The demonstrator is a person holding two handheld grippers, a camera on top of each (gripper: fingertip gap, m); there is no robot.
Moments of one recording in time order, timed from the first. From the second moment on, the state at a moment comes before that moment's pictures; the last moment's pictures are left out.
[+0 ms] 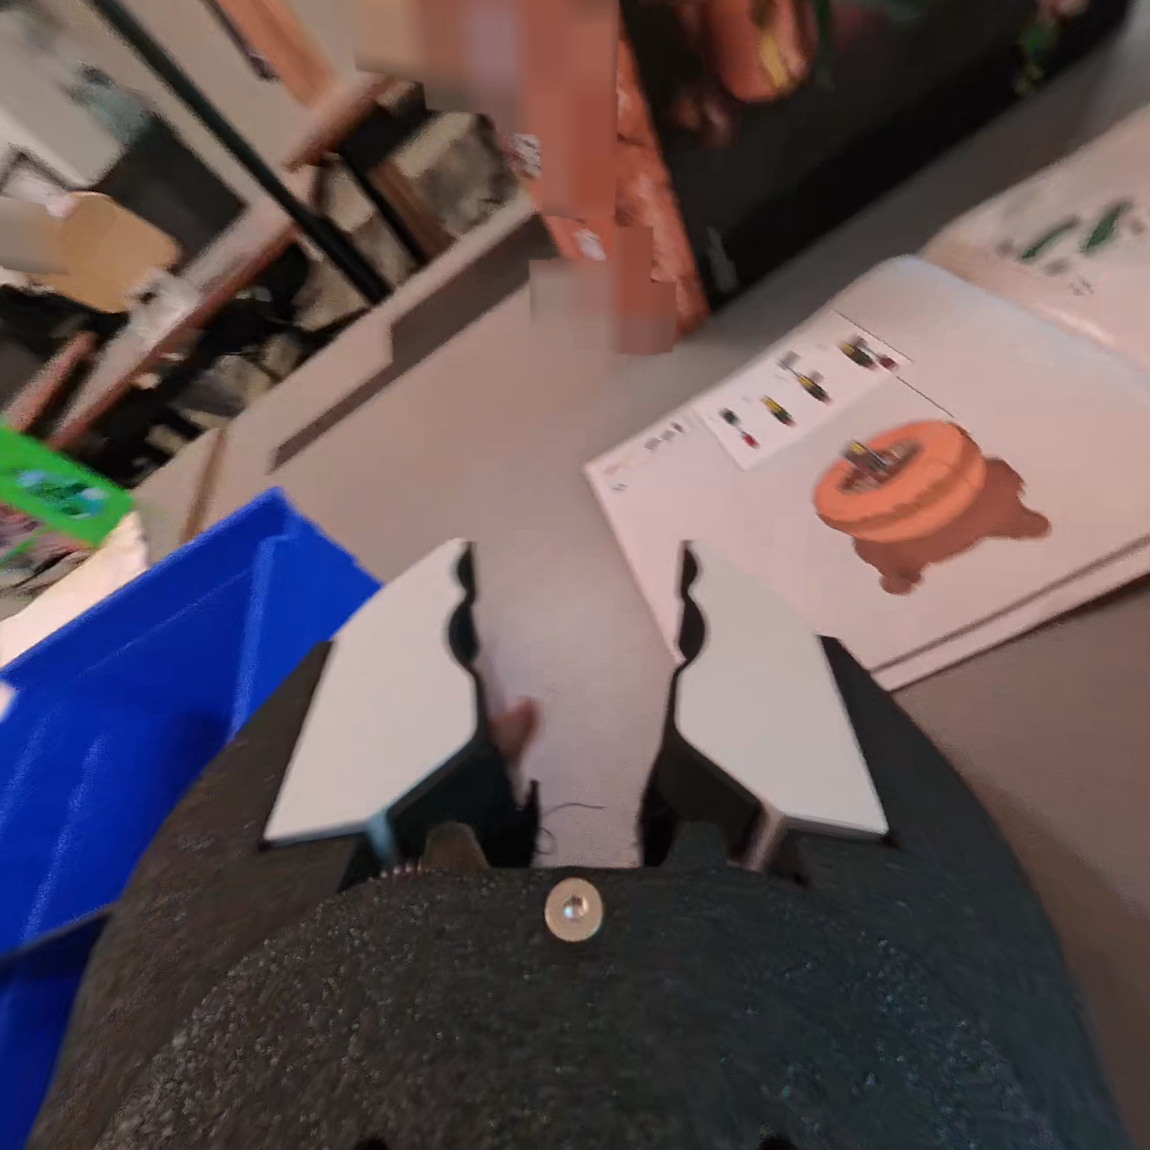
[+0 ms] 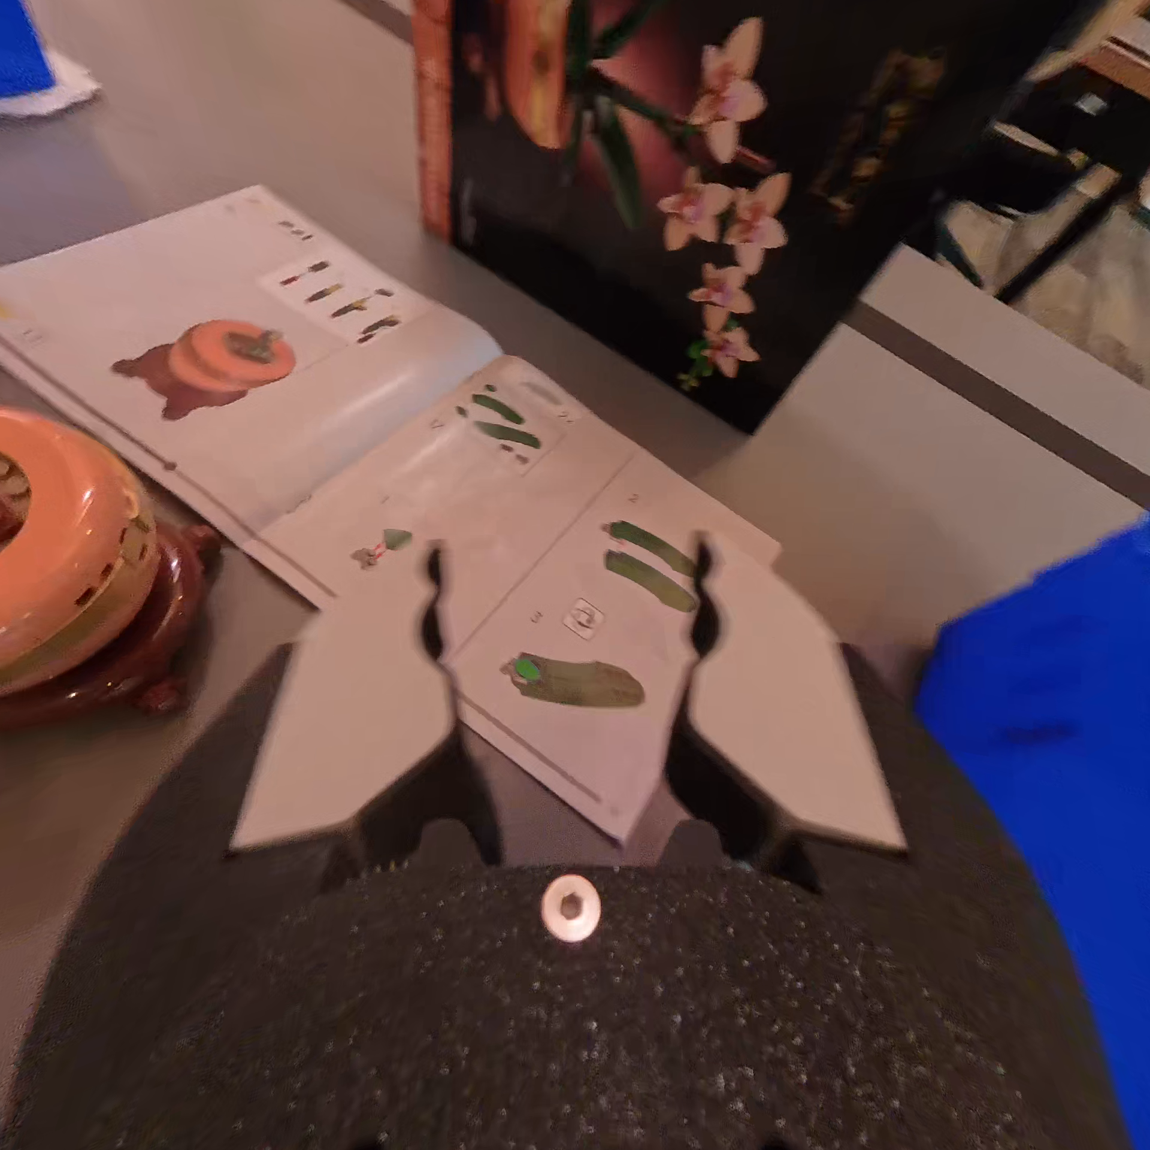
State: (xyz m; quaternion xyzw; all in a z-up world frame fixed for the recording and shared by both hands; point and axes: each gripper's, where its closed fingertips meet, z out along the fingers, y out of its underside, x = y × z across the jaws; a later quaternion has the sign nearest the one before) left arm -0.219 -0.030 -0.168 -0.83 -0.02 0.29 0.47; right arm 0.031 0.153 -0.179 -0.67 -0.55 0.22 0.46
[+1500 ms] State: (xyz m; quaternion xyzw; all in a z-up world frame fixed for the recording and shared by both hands) left arm -0.217 -0.168 -0.106 -0.81 -0.17 0.32 0.46; right arm 0.210 0.162 -0.124 -0.77 -0.40 0.02 0.50
